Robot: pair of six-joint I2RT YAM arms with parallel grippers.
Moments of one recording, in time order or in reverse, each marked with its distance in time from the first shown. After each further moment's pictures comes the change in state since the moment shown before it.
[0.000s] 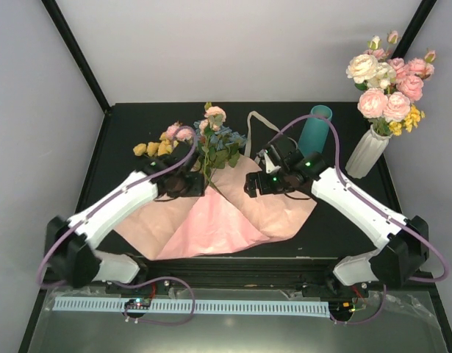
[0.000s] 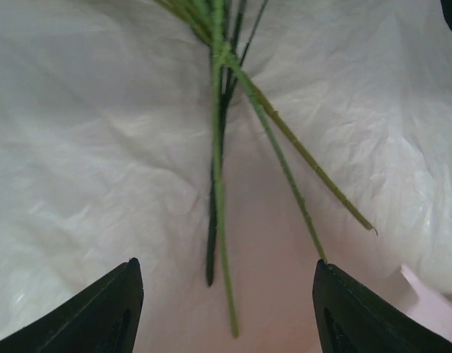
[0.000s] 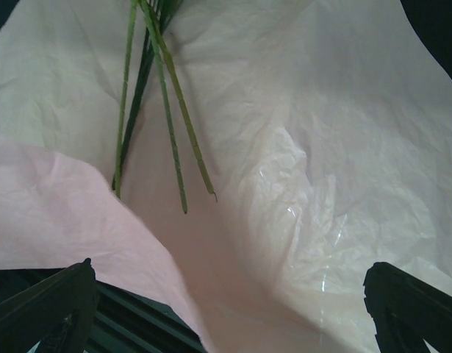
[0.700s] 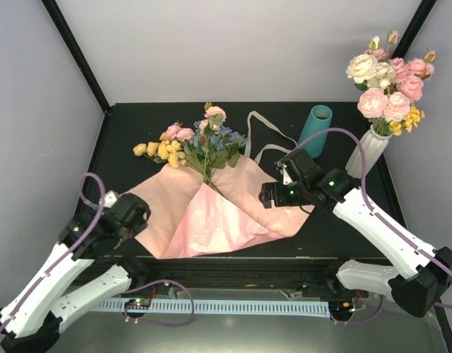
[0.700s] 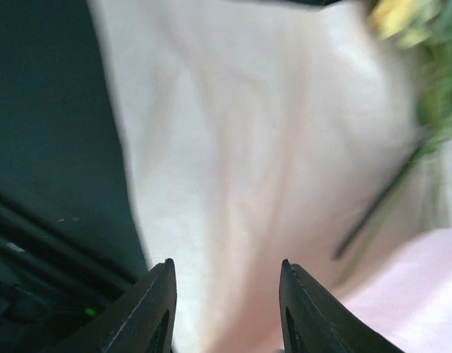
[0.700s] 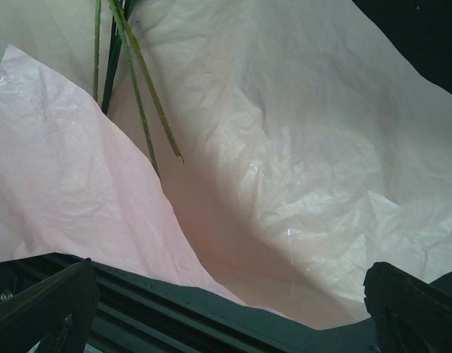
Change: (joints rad) left arm -0.075 -0.611 -0.201 -0.528 -0.337 -0.666; right arm 0.000 -0.251 -0.164 -0.055 0.070 0.068
